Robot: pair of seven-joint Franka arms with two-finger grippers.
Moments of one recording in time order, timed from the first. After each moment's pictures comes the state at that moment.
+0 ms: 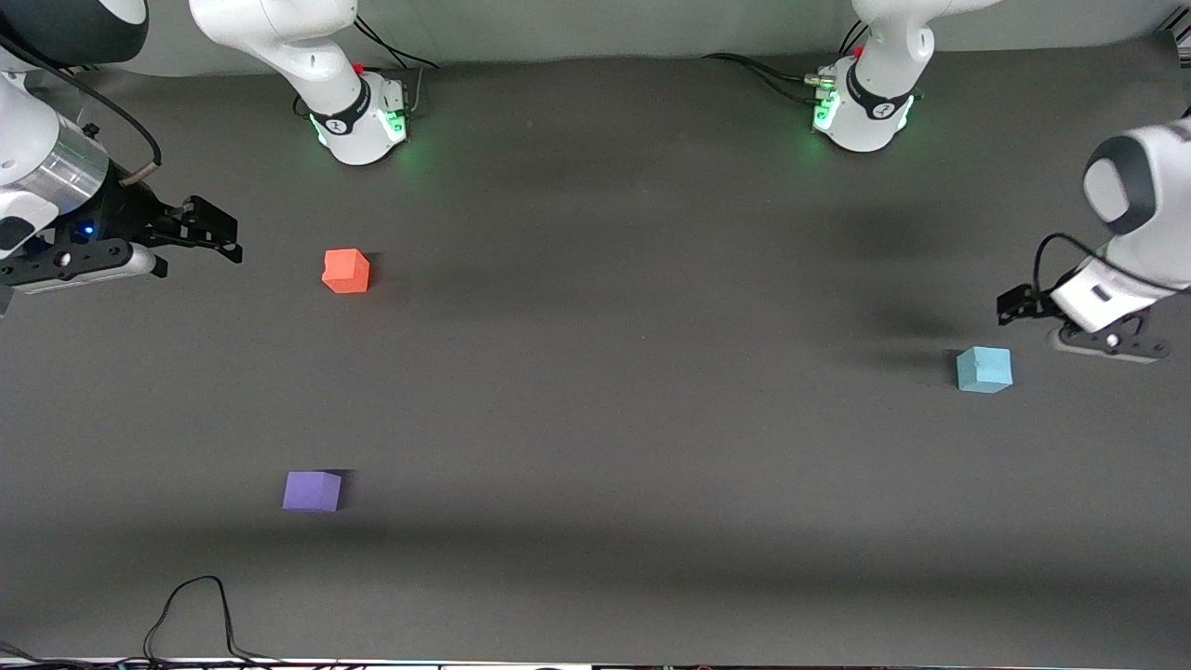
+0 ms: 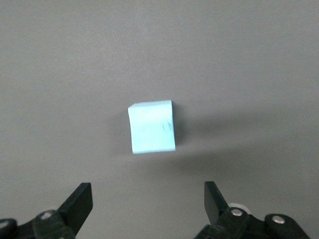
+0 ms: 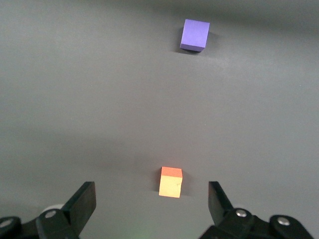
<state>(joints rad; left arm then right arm) 0.18 0.13 0.04 -2.24 0.06 2.37 0.37 0.13 -0.11 -0.04 -1.78 0.02 1.66 -0.05</state>
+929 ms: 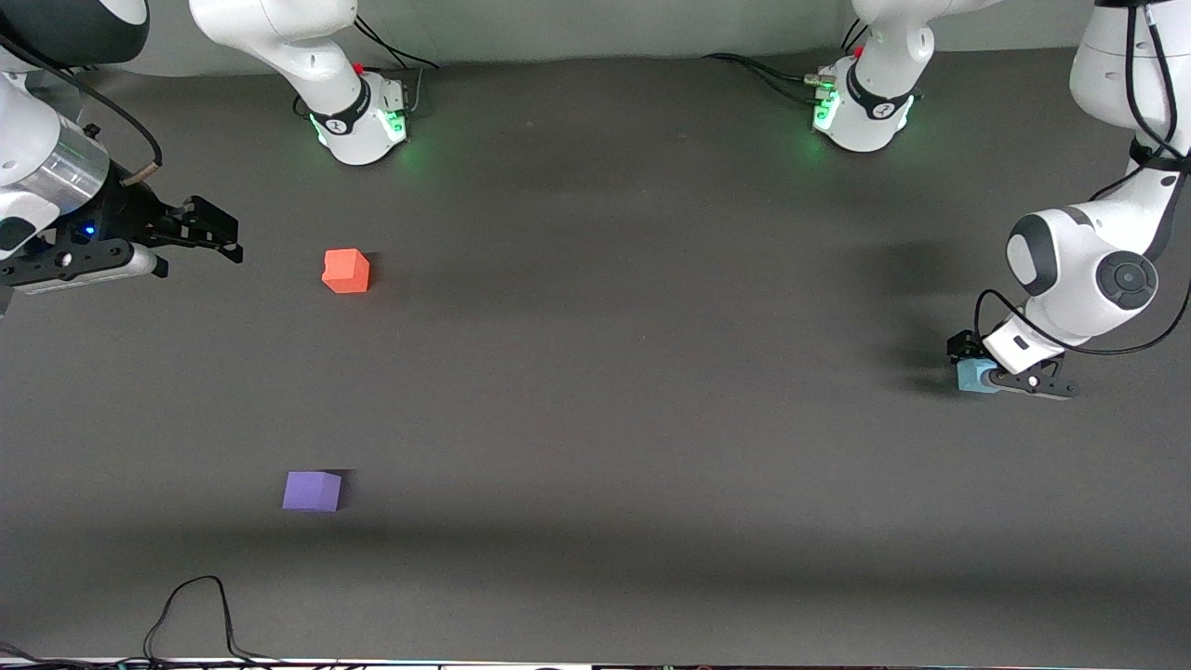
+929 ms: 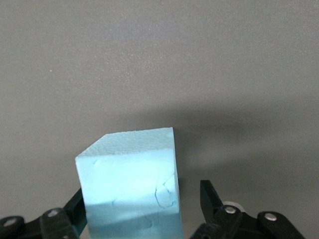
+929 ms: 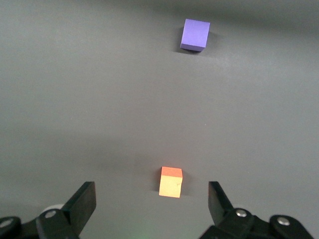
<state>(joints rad) 0.18 0.39 0.04 -2.24 0.06 2.64 0.37 0.13 -0.11 -0.04 -1.78 0.02 1.66 -0.05</state>
